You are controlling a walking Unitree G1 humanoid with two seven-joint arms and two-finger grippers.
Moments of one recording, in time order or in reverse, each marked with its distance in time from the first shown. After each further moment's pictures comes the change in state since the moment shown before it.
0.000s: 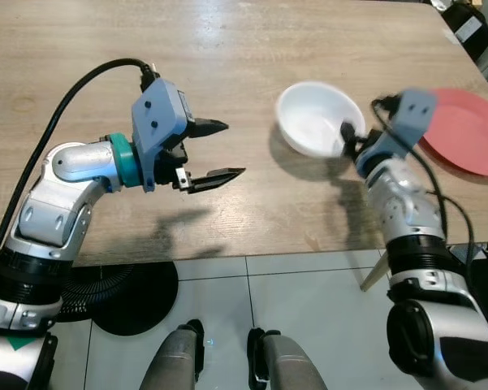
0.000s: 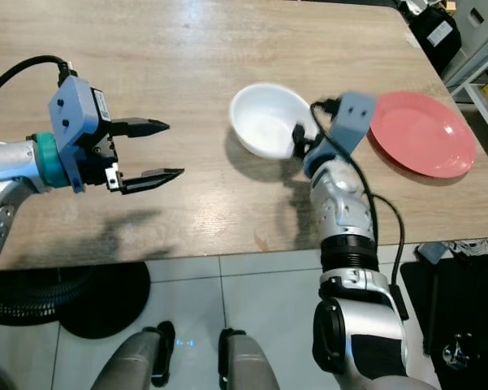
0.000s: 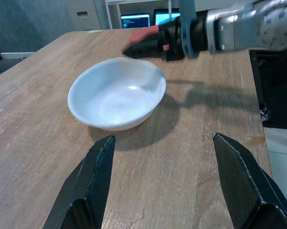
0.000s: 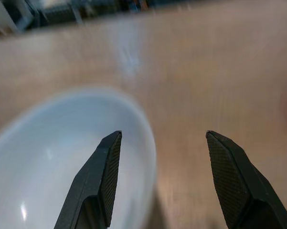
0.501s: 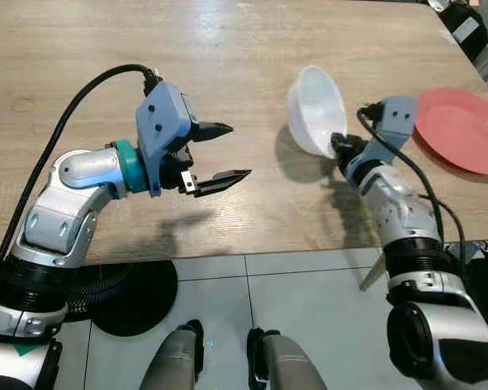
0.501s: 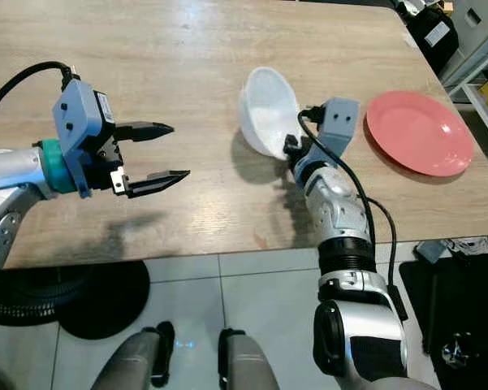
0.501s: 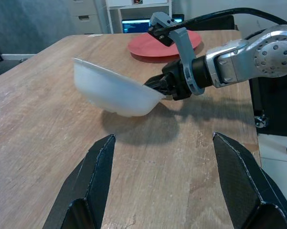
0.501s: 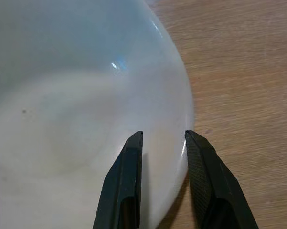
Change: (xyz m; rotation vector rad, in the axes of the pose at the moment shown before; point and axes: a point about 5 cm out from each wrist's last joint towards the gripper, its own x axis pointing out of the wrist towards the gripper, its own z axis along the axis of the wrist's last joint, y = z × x) left arm 0.001 -0.005 -0.001 -0.026 -0.014 0.018; right arm -0.004 0.011 -0.049 0.030 0.240 0.075
